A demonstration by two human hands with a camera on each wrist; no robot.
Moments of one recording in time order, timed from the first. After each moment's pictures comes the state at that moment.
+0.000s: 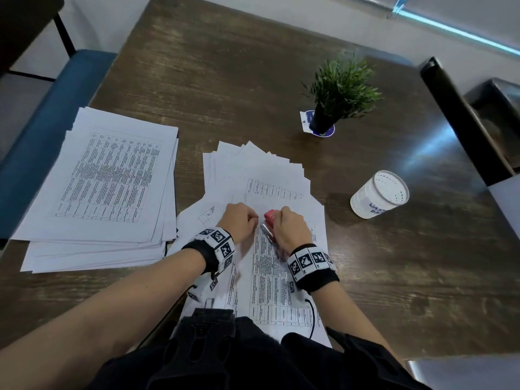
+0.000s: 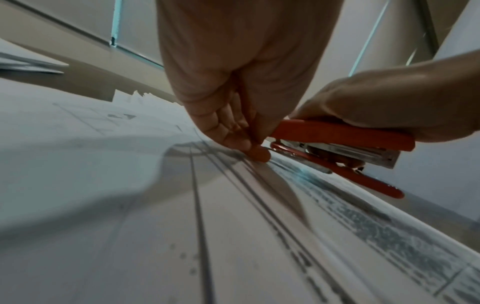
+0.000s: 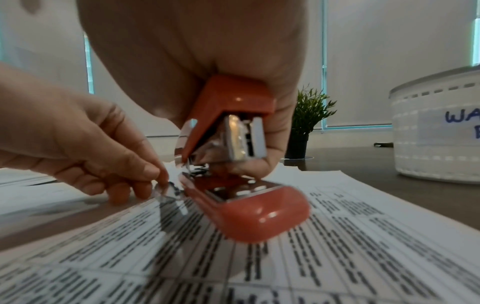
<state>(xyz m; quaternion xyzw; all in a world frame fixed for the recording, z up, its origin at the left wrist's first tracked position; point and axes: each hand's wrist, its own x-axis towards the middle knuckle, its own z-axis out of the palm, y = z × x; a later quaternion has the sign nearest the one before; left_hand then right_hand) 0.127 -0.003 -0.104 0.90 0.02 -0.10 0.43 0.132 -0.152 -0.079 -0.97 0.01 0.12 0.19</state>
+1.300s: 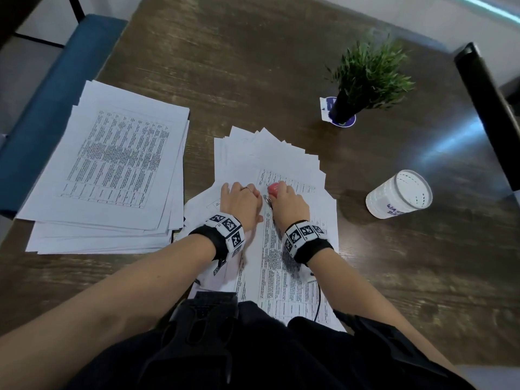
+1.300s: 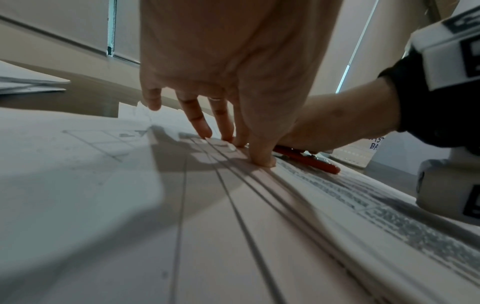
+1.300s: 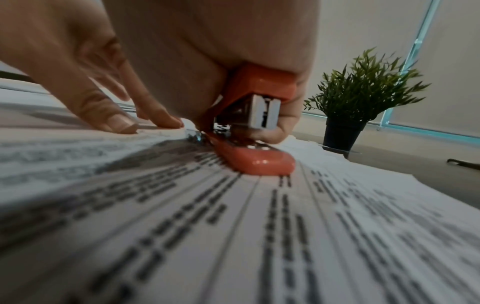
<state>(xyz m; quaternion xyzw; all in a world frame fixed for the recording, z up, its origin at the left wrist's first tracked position) 0.141 0.005 -0.098 0.99 -0.04 -0.11 0.06 0.173 -0.122 -0.102 -0.99 -0.08 0.11 0.04</state>
